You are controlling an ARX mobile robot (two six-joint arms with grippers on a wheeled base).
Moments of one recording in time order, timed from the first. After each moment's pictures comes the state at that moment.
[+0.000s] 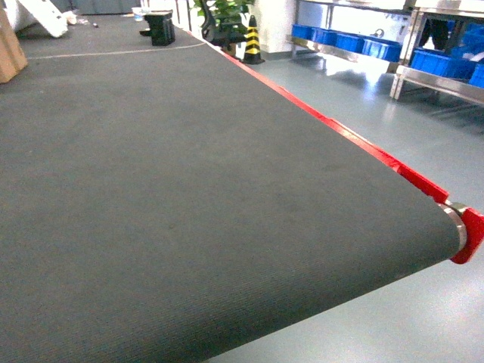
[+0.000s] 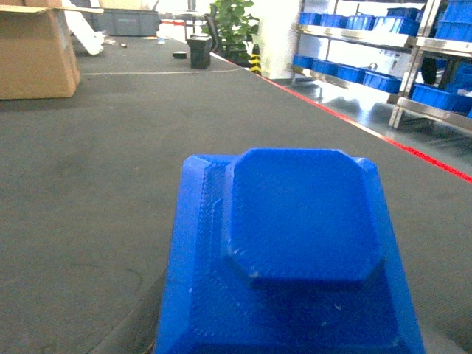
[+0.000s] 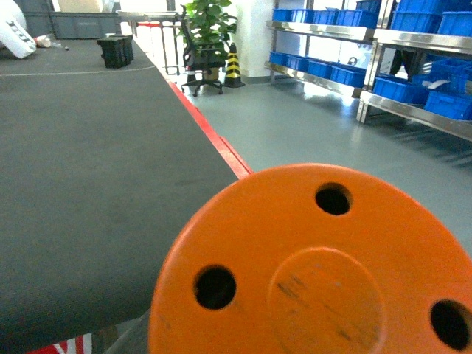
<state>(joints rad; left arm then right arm) 0.00 0.01 0.01 -0.01 0.00 -0.01 0.00 0.00 0.01 -0.01 0.00 0.00</state>
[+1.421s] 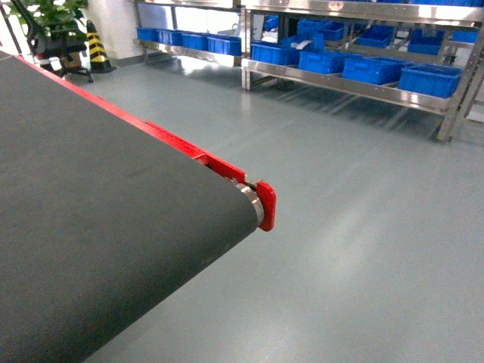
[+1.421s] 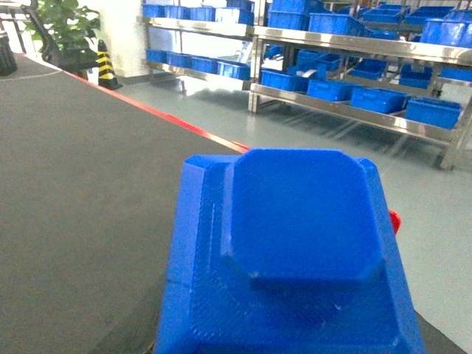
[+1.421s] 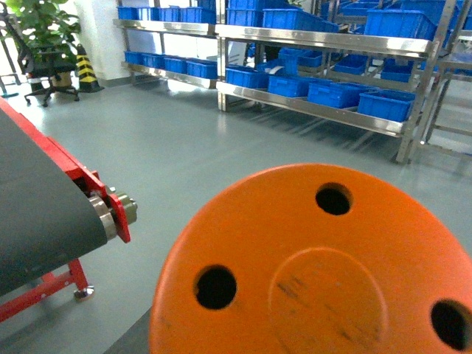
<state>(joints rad) 0.00 0.01 0.01 -0.01 0.00 -0.01 0.00 0.00 0.01 -0.01 0.00 0.00</state>
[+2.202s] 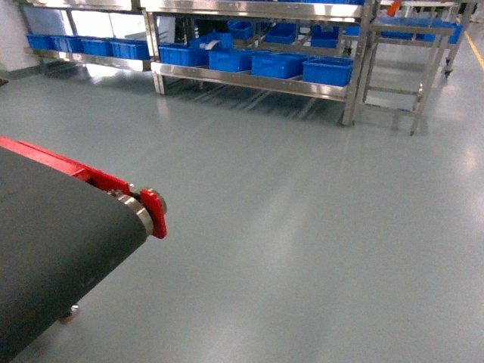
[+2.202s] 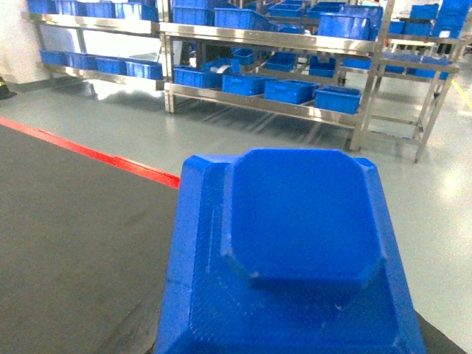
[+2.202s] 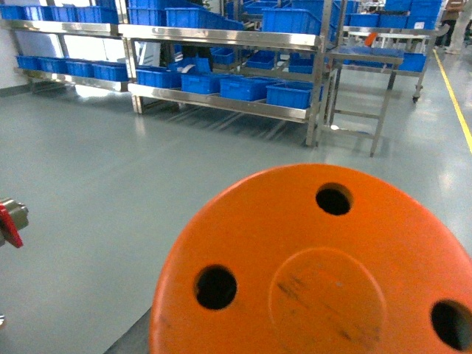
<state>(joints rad) 0.00 0.01 0.01 -0.01 0.00 -0.01 0.00 0.00 0.01 -0.01 0.00 0.00</state>
